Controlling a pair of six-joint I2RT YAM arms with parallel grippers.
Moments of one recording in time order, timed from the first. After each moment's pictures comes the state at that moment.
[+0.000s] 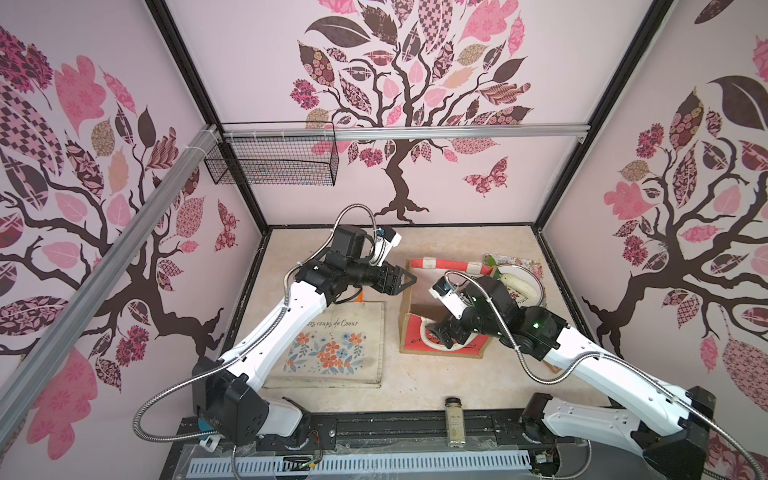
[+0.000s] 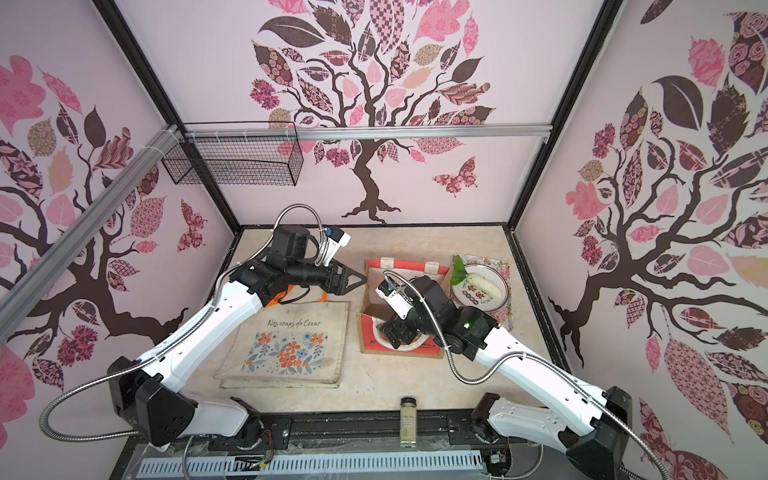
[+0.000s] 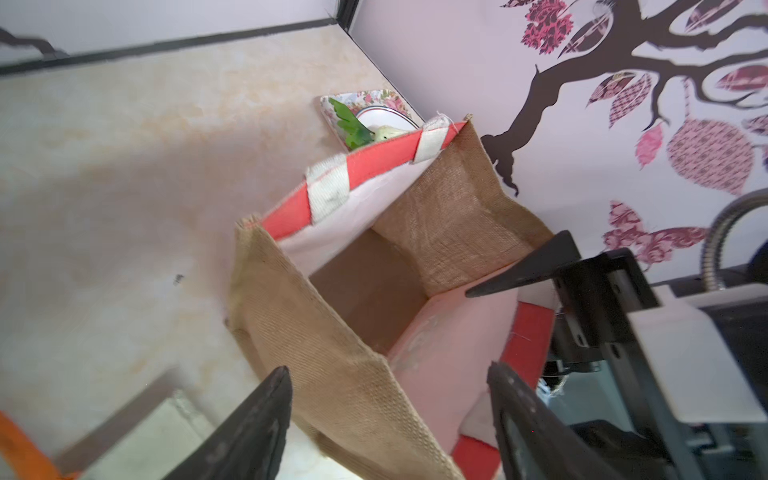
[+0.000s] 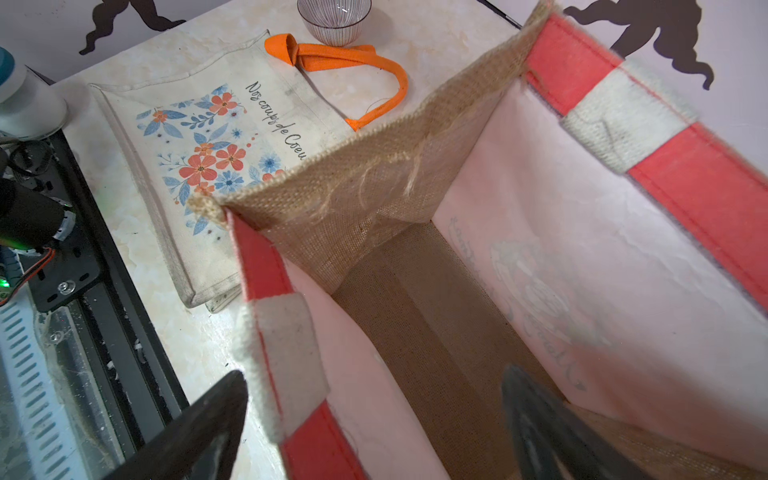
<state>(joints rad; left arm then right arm) -0.52 1.38 1.32 -0.59 0.60 -0.10 0.81 1.07 1.01 -0.63 -0.04 -0.07</state>
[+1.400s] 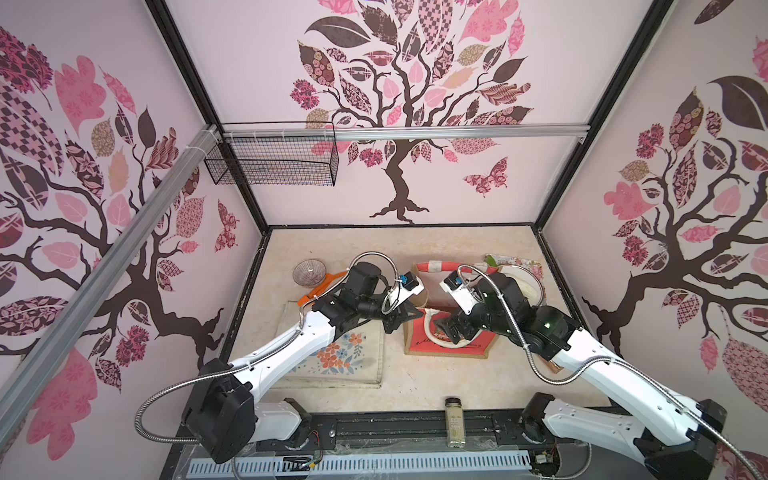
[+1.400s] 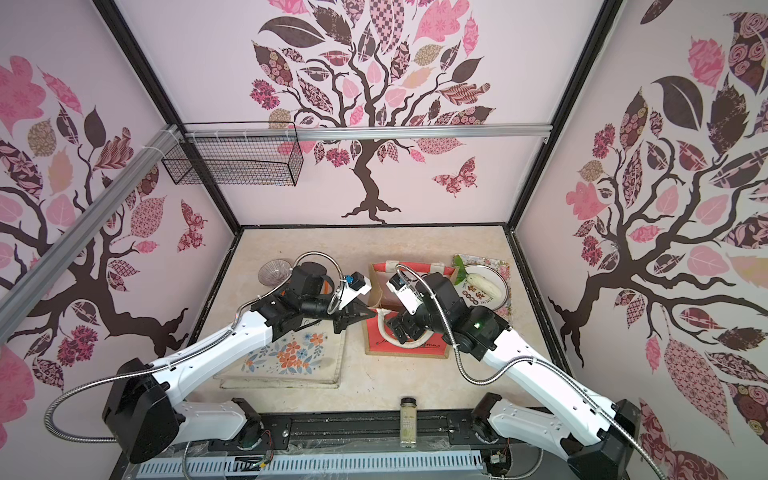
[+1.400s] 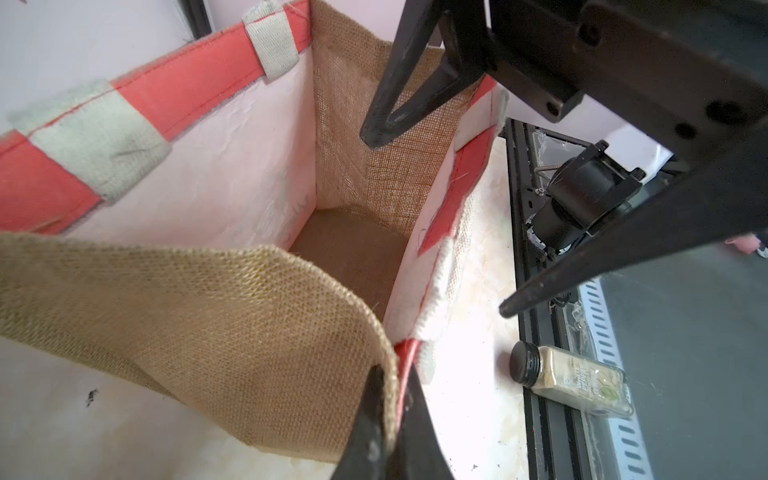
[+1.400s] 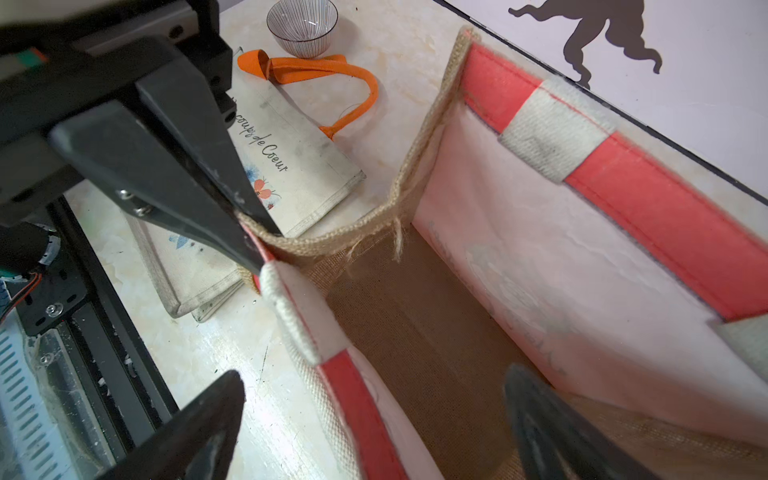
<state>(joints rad) -0.66 1.33 0.98 -0.26 0.67 0.24 0.74 1.02 1.01 -0.65 -0.05 -0.06</state>
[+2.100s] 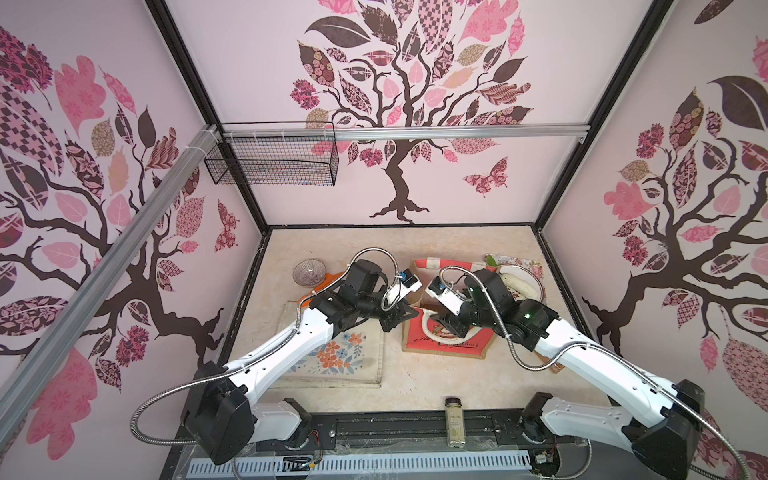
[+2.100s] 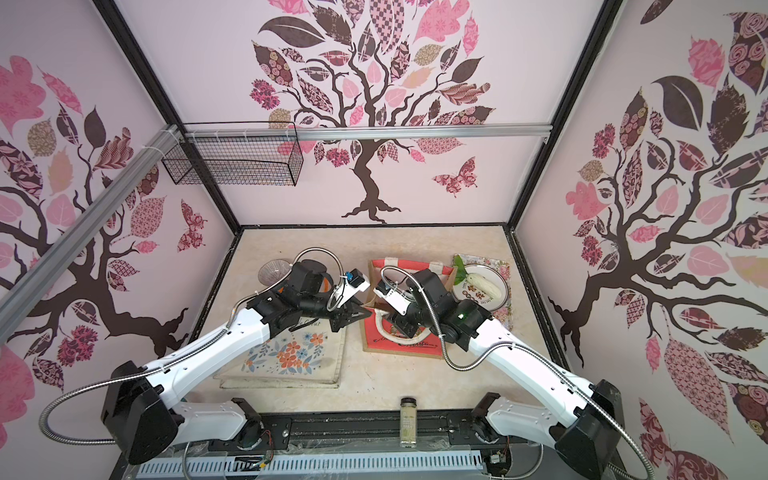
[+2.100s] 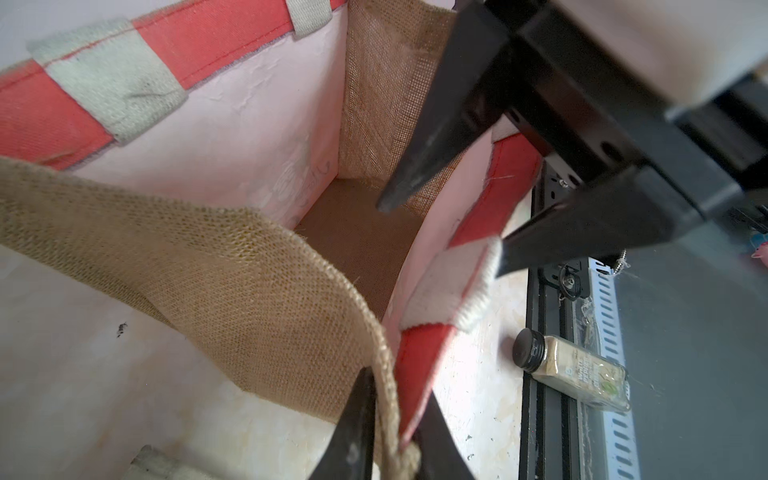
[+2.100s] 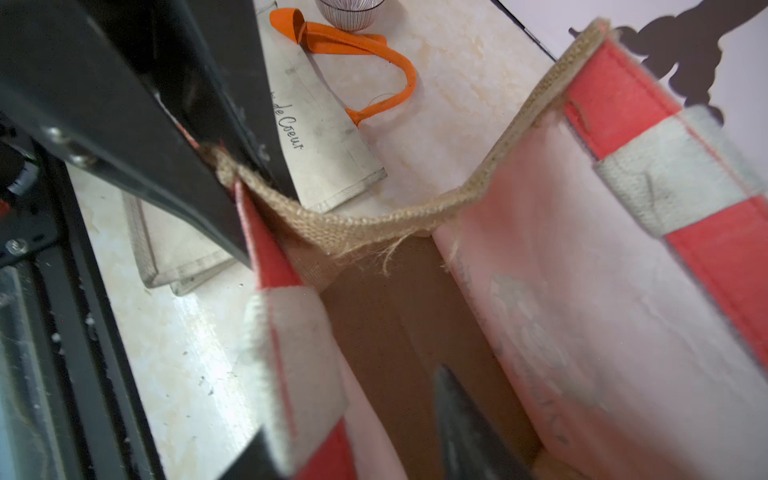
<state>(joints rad) -0.66 1.32 1.04 -0.41 0.58 0.21 0.72 1.13 1.00 -0.58 -0.14 -0.27</state>
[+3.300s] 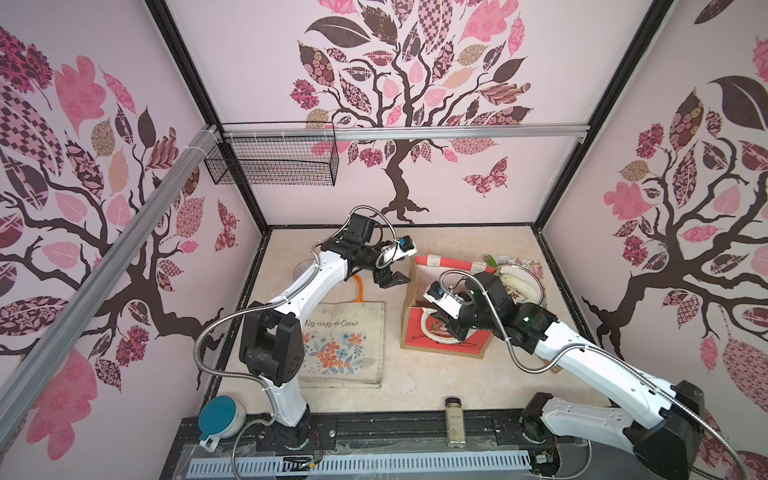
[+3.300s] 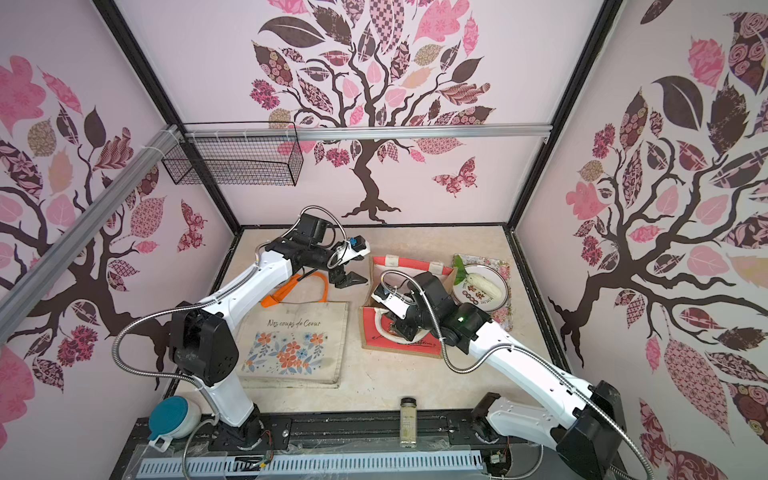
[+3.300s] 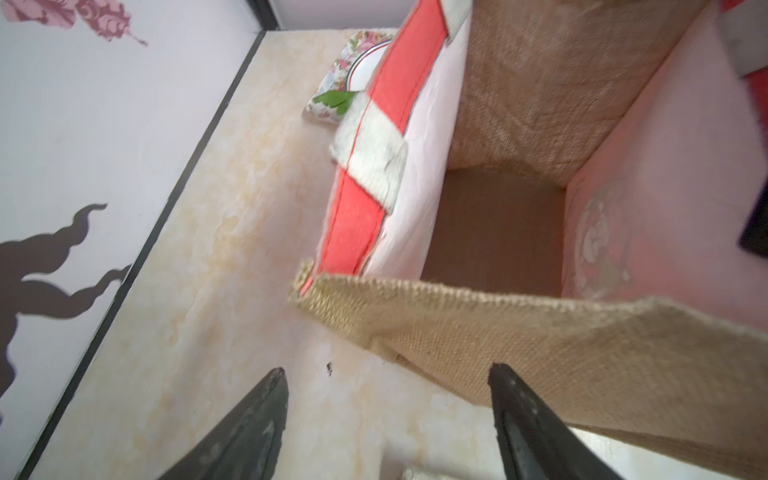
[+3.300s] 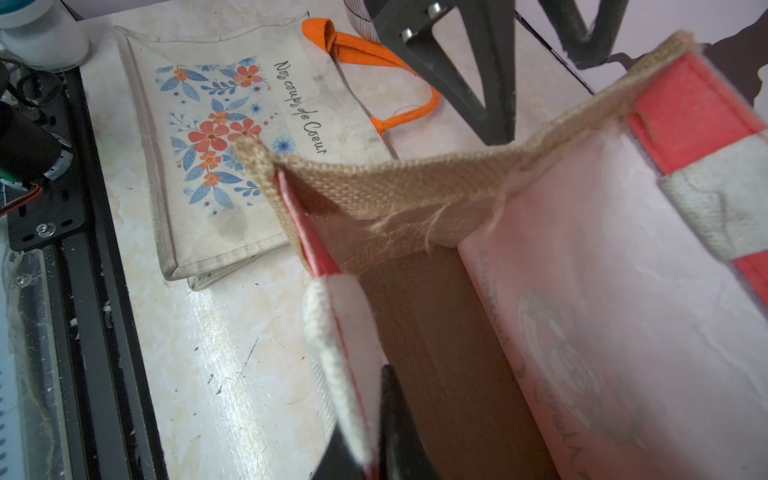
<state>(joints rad) -0.42 1.79 1.60 -0.68 0.73 0.83 0.72 1.12 0.95 -0.53 -0.20 -0.30</state>
